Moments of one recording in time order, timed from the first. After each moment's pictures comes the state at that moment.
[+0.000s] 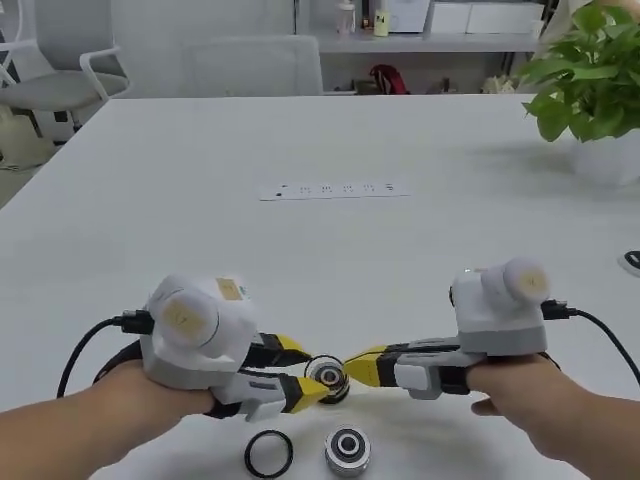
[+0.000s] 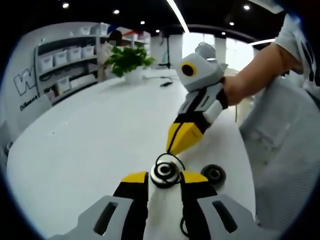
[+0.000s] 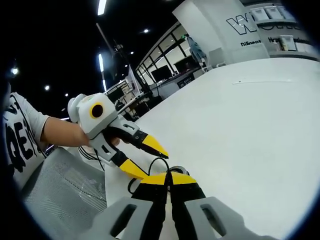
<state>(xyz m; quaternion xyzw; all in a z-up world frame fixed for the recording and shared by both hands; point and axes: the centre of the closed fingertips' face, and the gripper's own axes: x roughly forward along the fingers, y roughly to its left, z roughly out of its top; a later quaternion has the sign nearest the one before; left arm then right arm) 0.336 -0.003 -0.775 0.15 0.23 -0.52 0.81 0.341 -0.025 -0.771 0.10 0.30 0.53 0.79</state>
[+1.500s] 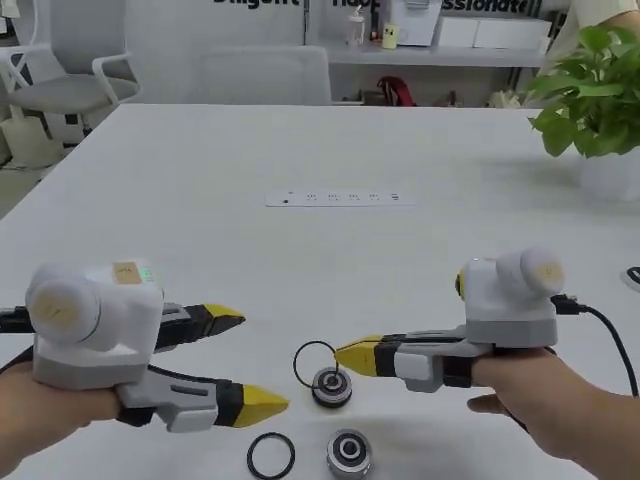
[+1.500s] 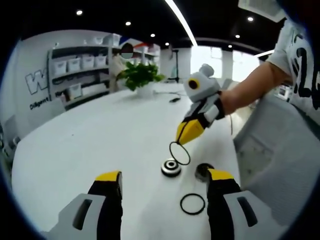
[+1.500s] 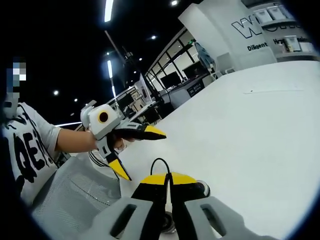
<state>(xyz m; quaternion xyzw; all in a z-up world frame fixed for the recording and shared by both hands) 0.320 0.048 -0.730 0.11 0.19 -0.49 0.84 0.330 -0.008 -0.732 0.13 0.27 0.56 0.77</state>
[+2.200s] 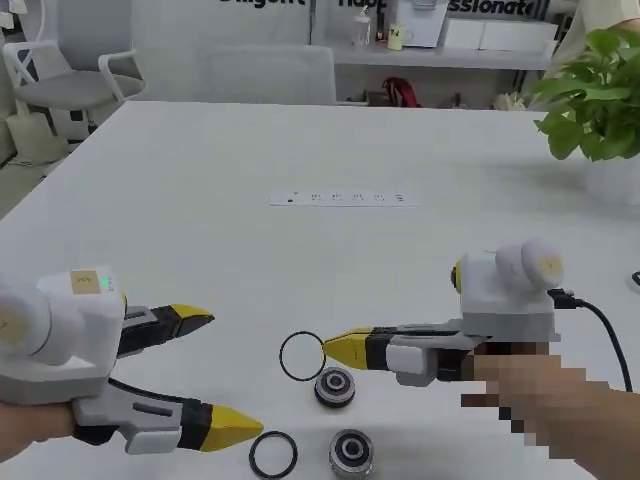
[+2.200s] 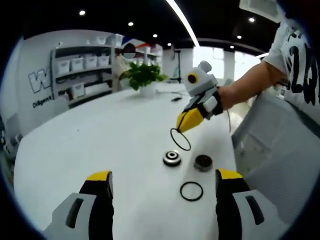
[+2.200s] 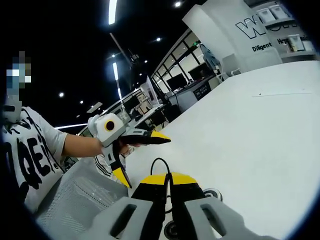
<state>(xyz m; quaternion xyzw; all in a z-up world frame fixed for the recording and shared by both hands) 0.306 0.074 -0.730 0.11 0.19 -0.48 0.85 0.323 0.009 -0.715 0.15 0.26 0.58 0.76</state>
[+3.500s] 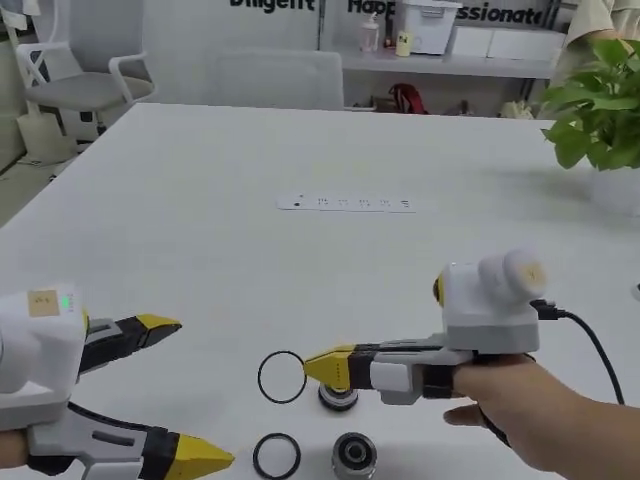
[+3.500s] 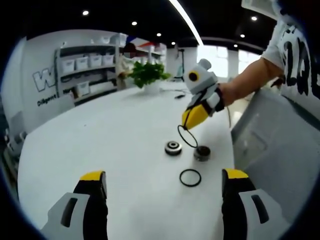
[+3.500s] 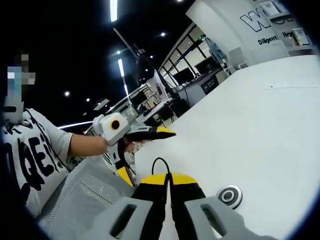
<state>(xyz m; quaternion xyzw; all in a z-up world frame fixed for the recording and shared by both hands) 0.291 0.099 -0.733 0.11 0.20 -0.47 0.85 0.301 0.029 -0.717 0.15 0.28 0.60 0.73</state>
